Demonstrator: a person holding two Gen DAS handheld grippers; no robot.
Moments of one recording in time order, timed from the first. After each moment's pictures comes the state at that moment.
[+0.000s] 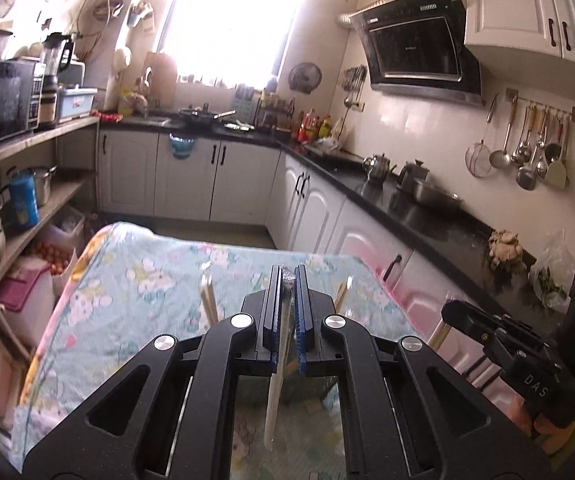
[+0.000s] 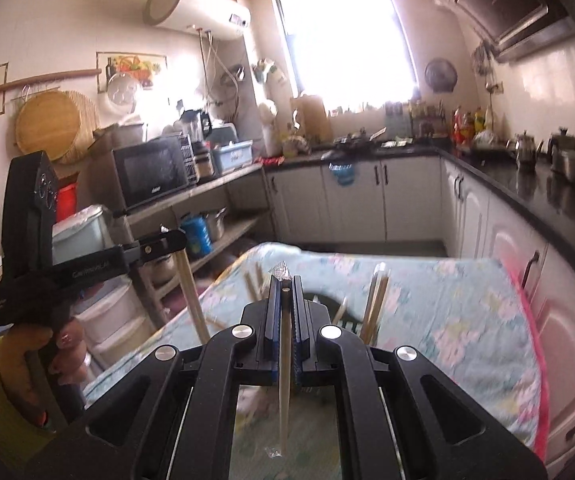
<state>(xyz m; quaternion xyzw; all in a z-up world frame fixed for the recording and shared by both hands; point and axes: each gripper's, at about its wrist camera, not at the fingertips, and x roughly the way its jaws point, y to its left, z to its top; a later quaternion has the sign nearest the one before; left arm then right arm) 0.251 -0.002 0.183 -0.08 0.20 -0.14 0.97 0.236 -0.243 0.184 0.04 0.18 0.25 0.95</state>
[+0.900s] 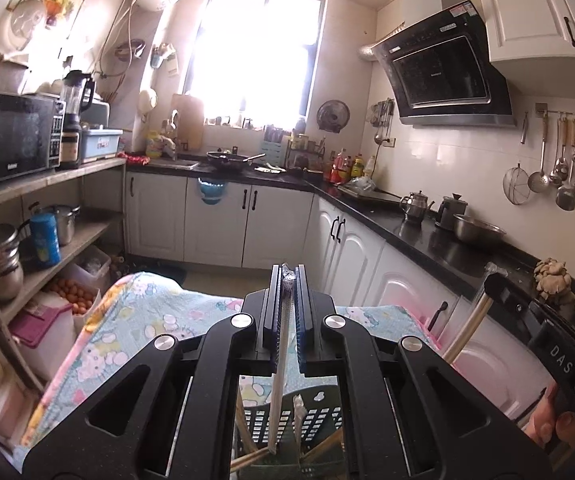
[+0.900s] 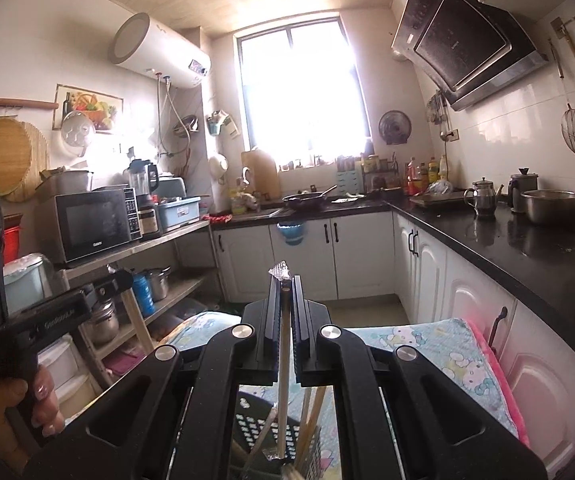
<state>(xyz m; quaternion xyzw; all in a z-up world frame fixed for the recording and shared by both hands) 0.308 -0.009 0.176 -0.07 0.13 -0.07 0.99 0.314 -0.262 0.176 0.06 0.09 0.16 0.98</state>
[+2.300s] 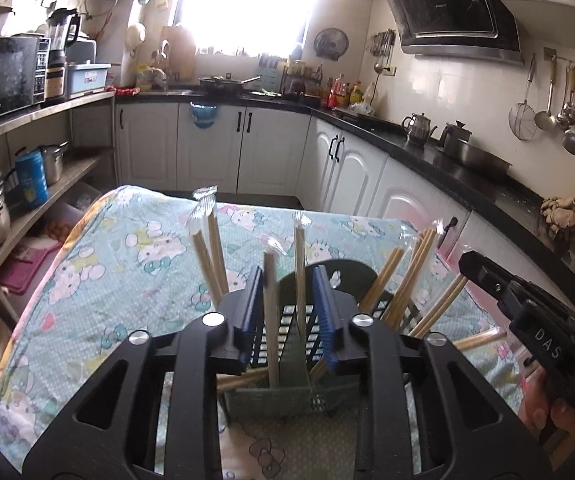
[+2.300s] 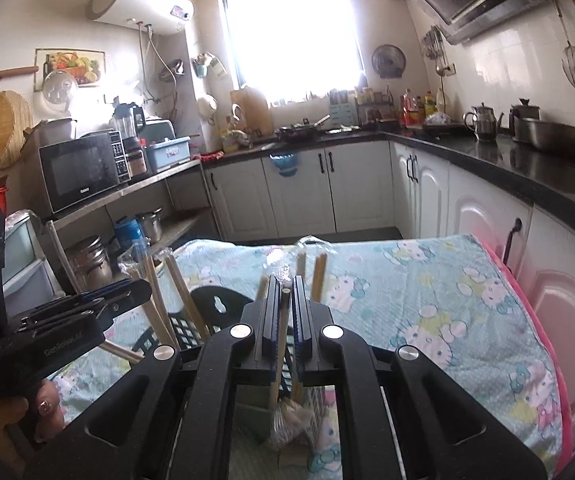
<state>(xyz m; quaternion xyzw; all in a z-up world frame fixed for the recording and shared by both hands) 0.319 -0.020 0.085 -0.06 0.26 -0.09 0.96 0.327 -0.251 0.086 0.06 0.21 0.16 0.96</state>
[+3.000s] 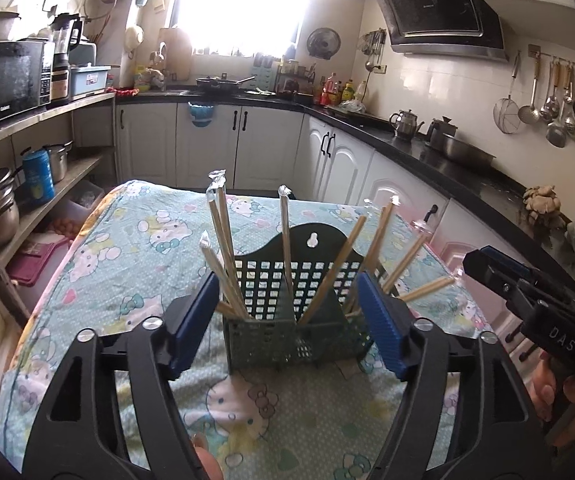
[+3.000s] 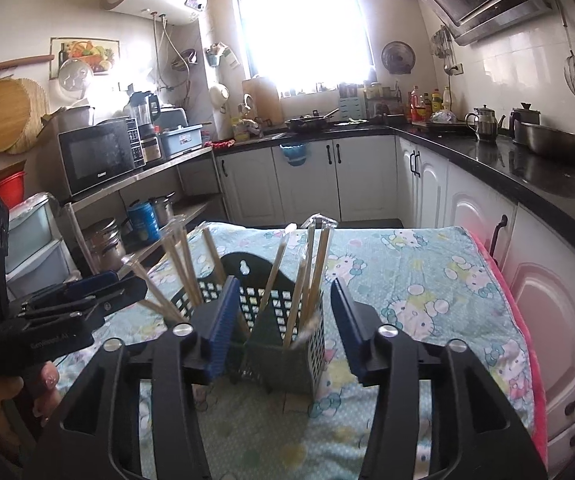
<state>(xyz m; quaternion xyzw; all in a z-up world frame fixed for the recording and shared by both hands) 0.250 -0.015 0.097 -0.06 0.26 -0.10 0.96 0.259 -0.266 0.106 0.04 0.23 0.18 0.96</state>
